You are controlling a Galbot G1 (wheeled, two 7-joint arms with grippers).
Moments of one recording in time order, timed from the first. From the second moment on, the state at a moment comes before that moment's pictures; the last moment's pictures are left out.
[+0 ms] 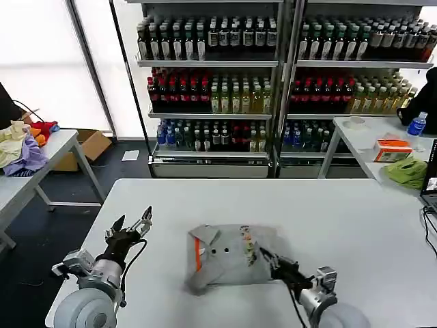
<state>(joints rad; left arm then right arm) 1.35 -1.28 -0.55 -2.19 -0.76 0.43 -0.33 -1.38 1.14 0.43 2.02 0.62 -0.49 -0.09</state>
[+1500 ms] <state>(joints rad) 1.45 -1.30 -0.58 -2.27 -0.72 0.41 -0.29 -1.28 1.24 0.35 1.85 0.40 -0.36 0.06</state>
